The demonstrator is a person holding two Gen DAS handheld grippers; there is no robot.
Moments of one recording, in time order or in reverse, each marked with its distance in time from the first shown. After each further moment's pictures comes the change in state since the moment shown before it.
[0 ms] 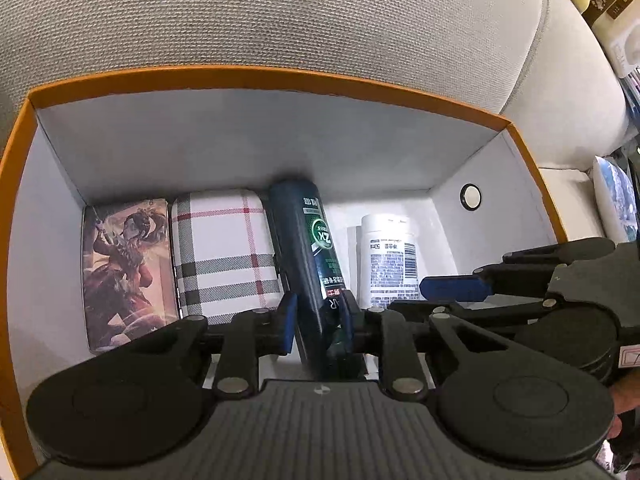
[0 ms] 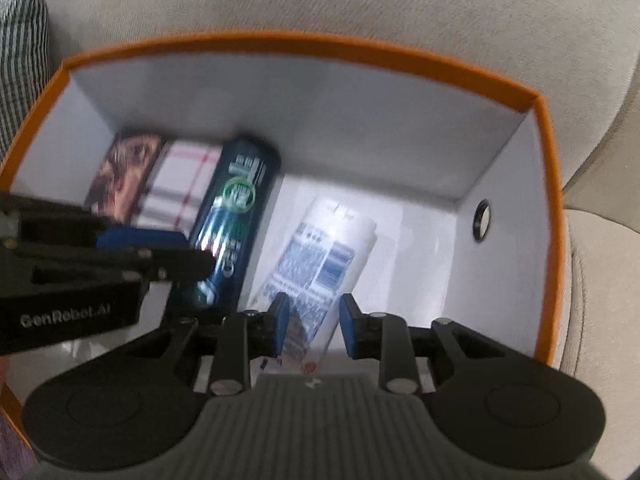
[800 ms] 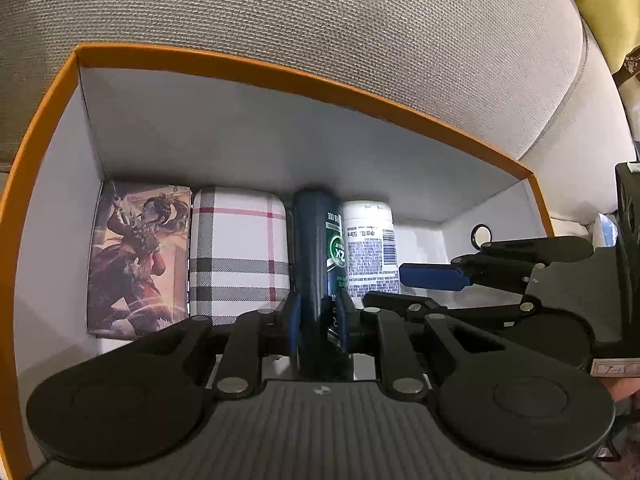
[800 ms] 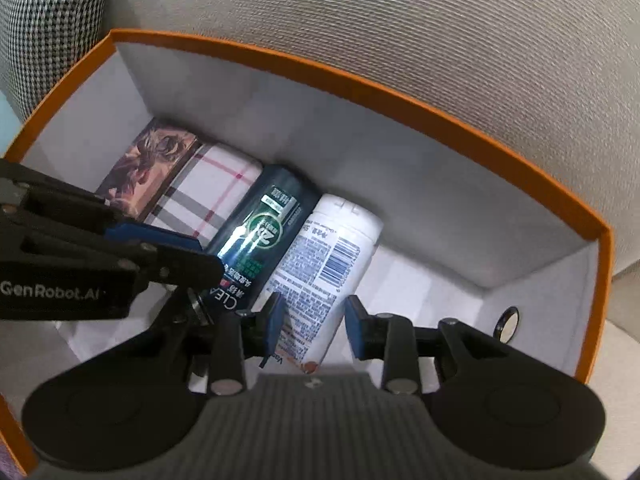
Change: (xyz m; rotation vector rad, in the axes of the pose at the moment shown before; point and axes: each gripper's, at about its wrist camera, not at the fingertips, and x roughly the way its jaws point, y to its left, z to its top) left arm -0.007 -0.012 -0.015 -0.171 -0.025 -0.030; right arm 0.008 0.009 0.026 -0.241 -0.032 0.048
